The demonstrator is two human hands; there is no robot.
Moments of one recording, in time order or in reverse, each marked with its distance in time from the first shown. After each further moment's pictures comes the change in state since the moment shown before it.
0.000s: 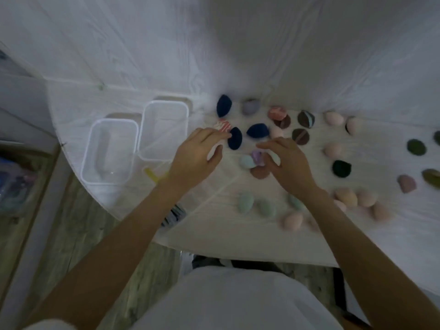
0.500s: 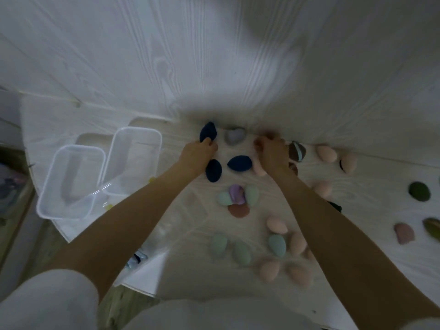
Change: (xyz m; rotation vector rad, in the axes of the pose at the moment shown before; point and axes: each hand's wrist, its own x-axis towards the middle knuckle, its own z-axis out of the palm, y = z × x) left_hand 0.099 -0.064 0.115 0.570 -0.779 -0.281; right_hand 0.143 0.126 0.055 -0.259 -0.116 0.309
